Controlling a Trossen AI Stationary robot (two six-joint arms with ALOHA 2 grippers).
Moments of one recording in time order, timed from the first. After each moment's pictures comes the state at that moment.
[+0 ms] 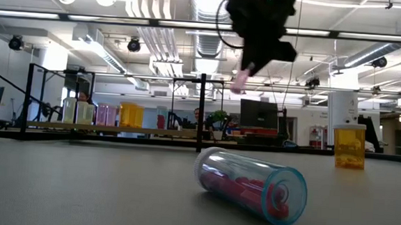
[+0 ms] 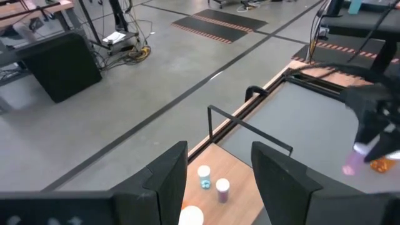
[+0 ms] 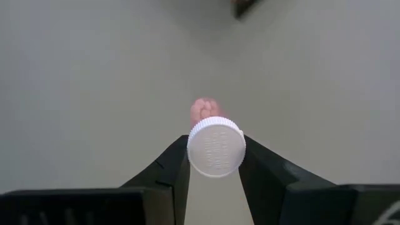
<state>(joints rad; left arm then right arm) 0.14 0.94 1.45 -0.93 -0.61 -0.20 -0.12 1.67 1.48 -0.96 -0.01 0.64</state>
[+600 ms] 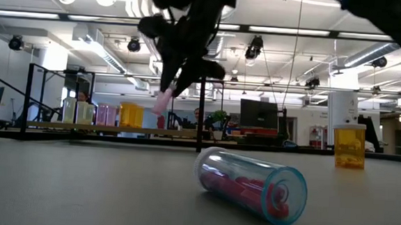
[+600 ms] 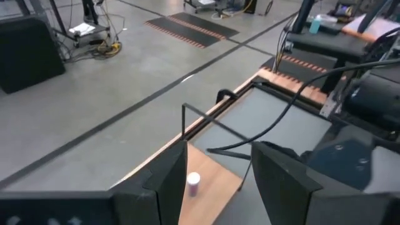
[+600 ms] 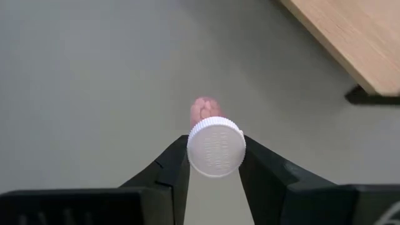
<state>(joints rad) 0.14 0.85 1.45 -0.97 -0.49 -0.28 -0.07 2.27 2.16 -1.05 -0.01 0.63</state>
